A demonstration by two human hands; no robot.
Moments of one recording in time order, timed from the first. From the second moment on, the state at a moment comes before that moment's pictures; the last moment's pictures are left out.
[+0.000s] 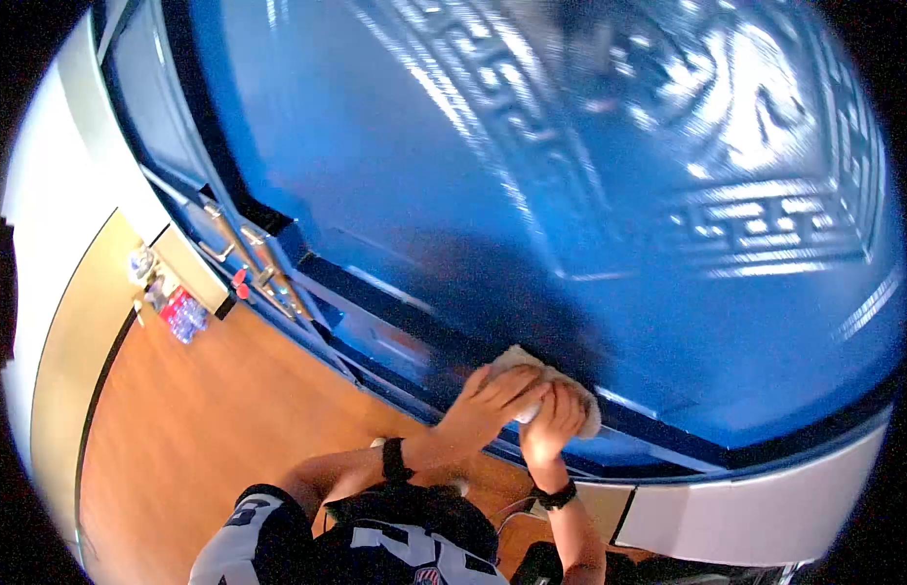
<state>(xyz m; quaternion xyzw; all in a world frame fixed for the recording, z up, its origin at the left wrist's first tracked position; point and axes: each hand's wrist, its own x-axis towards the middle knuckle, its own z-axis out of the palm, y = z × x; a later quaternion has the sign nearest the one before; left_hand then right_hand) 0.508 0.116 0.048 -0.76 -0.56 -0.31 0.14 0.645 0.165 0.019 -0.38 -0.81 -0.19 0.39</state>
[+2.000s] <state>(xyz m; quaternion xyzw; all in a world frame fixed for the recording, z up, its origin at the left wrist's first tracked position) 0.586 0.186 0.147 -0.88 -0.22 -0.42 0.02 0.693 0.152 0.082 -0.54 -0.59 -0.19 0.57</state>
